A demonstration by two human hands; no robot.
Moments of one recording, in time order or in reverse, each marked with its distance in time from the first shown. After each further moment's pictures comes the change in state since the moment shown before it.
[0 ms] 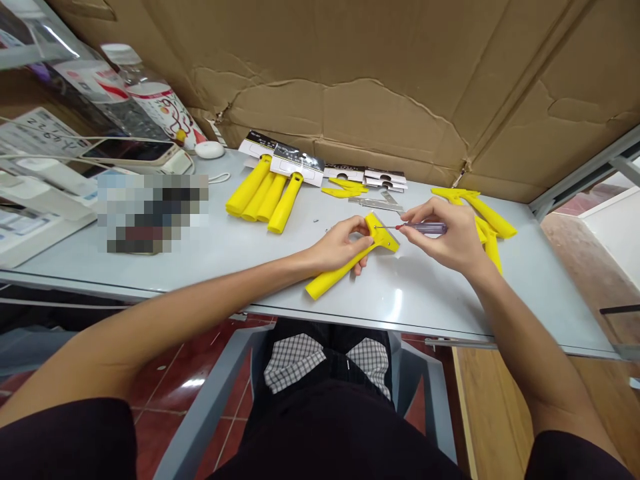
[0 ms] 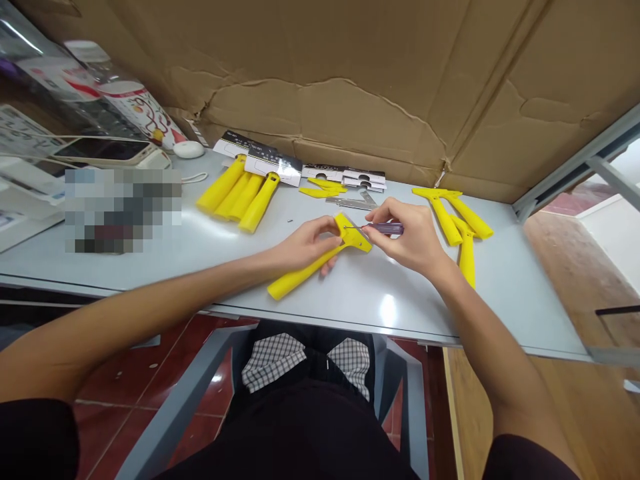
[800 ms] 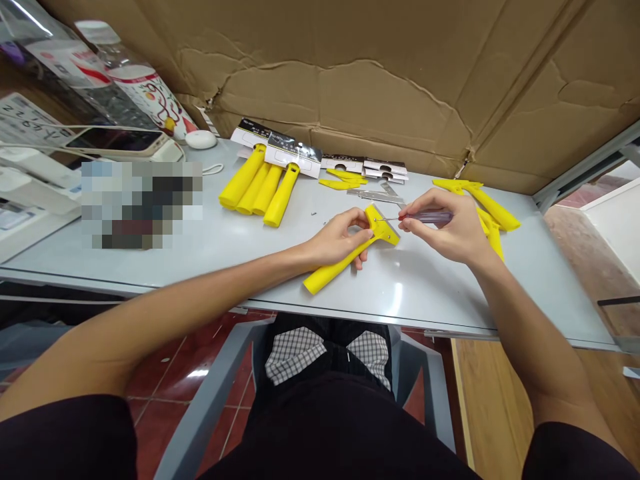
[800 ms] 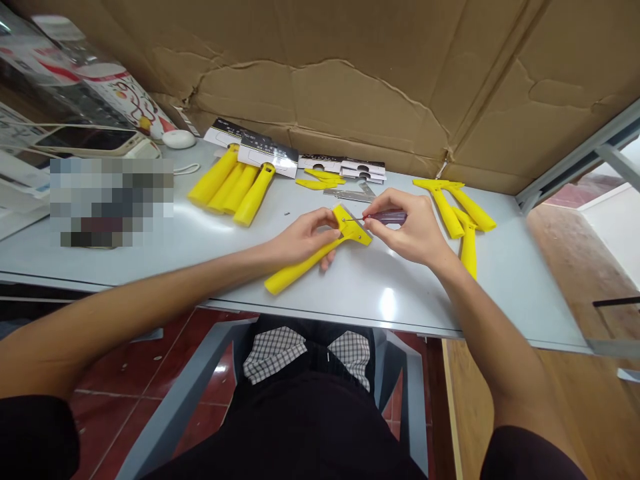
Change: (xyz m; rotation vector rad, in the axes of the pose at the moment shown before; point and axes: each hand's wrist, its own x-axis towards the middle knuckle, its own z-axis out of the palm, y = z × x) left_hand -0.001 0.001 0.001 -0.021 0.008 -0.004; right_hand 0.001 -0.002 0.000 0.198 -0.033 0.176
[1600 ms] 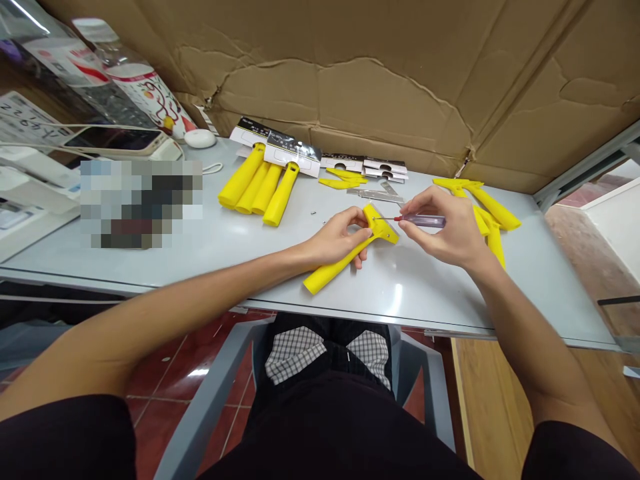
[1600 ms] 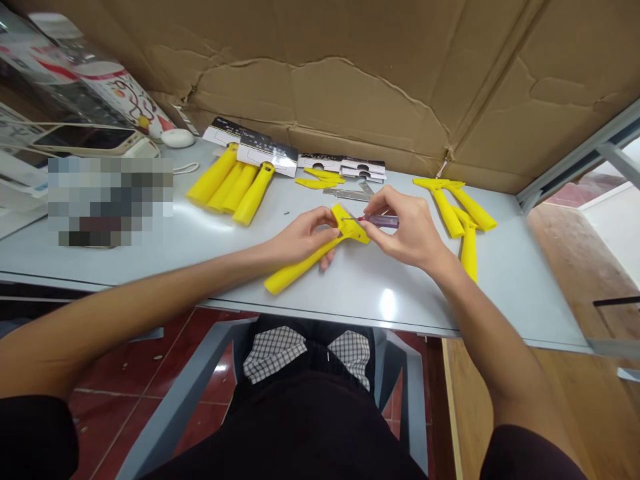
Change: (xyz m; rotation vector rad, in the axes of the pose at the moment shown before) left_hand 0.002 -0.005 -0.001 -0.006 -0.007 0.014; right_hand 0.000 0.000 0.003 -0.128 0.006 -0.161
